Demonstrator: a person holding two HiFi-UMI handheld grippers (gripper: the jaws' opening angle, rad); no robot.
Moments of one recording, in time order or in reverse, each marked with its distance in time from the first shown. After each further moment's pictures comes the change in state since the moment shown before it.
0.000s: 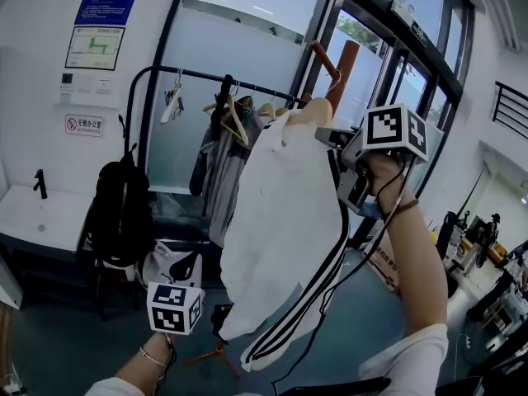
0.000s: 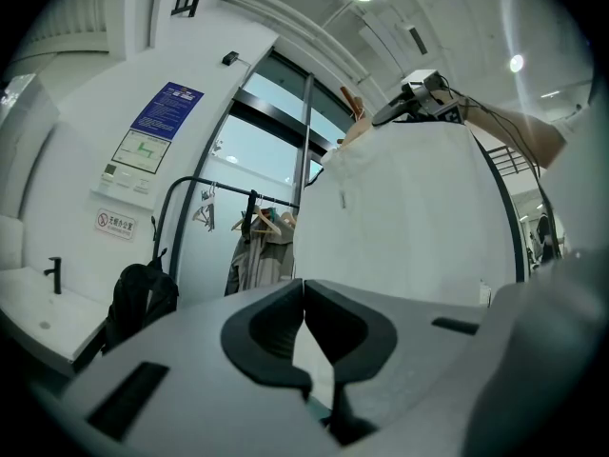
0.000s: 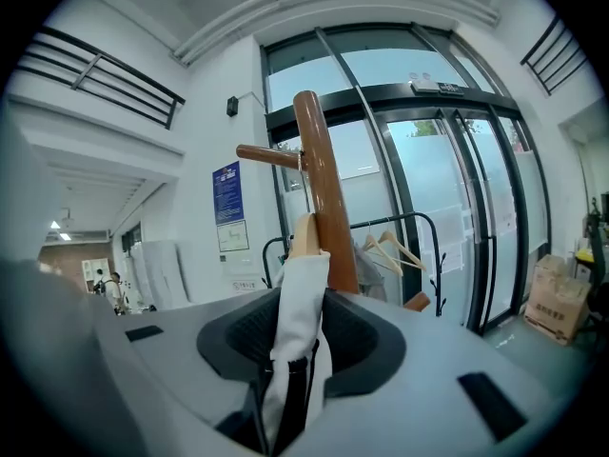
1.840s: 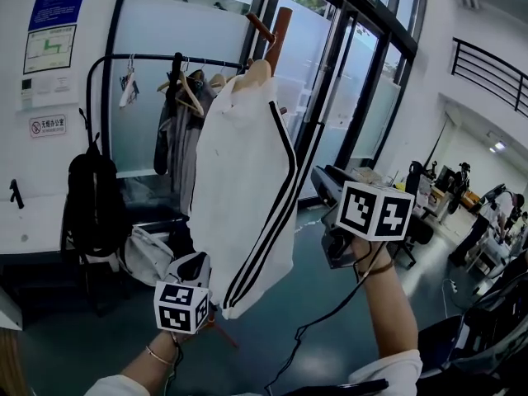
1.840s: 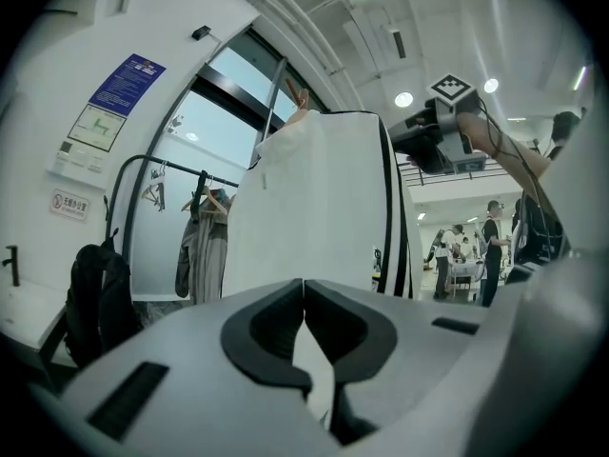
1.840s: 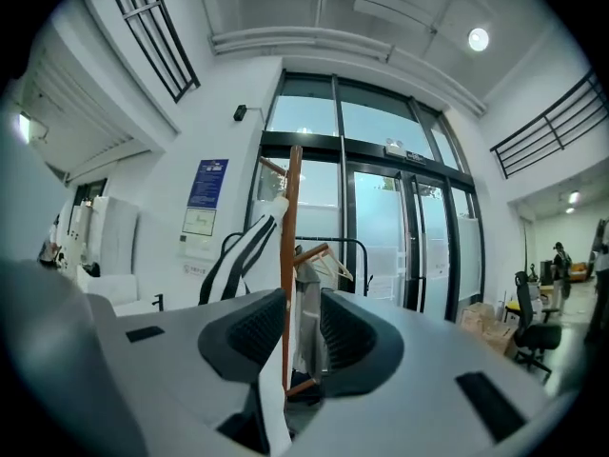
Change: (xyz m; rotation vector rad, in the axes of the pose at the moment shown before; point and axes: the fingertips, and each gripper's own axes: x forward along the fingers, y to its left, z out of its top) left arm -0.057 -0.113 -0.033 0.013 0.095 -0.265; right arm -0.158 -0.028 -0.124 -0.210 -0.179 -0.331
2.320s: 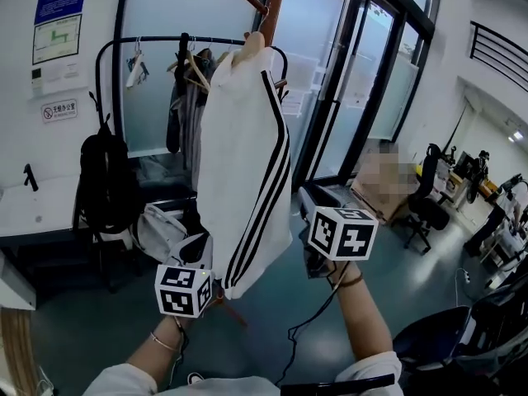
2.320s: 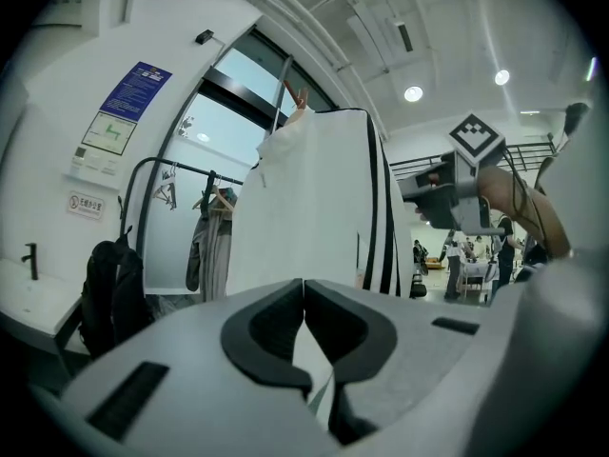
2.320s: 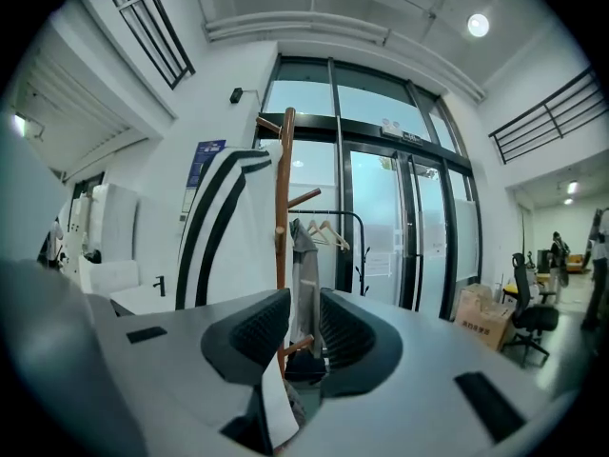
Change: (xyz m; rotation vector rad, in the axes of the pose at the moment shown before) left arm -0.015 -0.031 -0.005 -0.014 0.015 0.076; right arm -0.006 -0.015 -0.118 0.027 0.082 -0.007
